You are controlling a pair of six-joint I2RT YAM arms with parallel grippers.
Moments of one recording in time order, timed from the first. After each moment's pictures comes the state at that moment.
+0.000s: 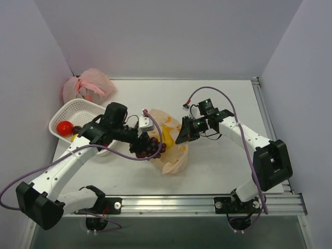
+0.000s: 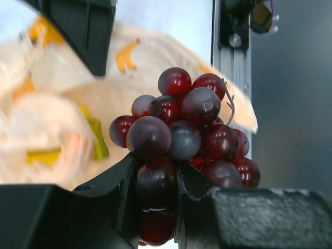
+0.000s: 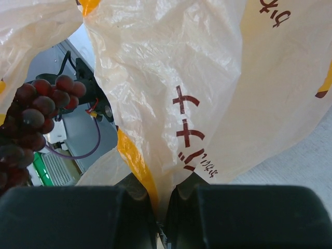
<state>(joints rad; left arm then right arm) -0.55 1.14 1.11 -0.79 0.85 0.44 0.45 1.54 1.08 -0.55 -0.74 0.36</state>
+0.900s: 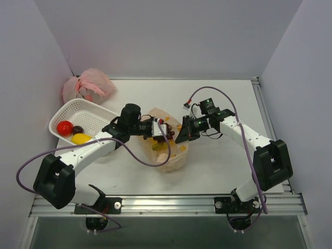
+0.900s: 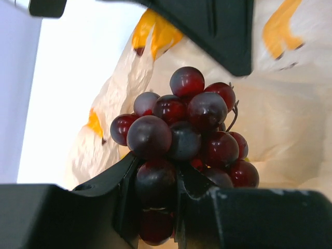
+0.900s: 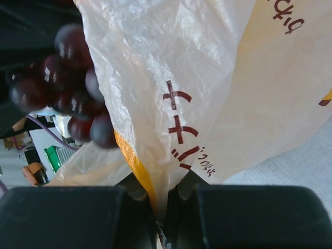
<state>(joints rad) -0.61 1.37 0.93 -0.09 0.62 0.81 0.43 1.54 1.08 -0.54 -0.80 0.38</state>
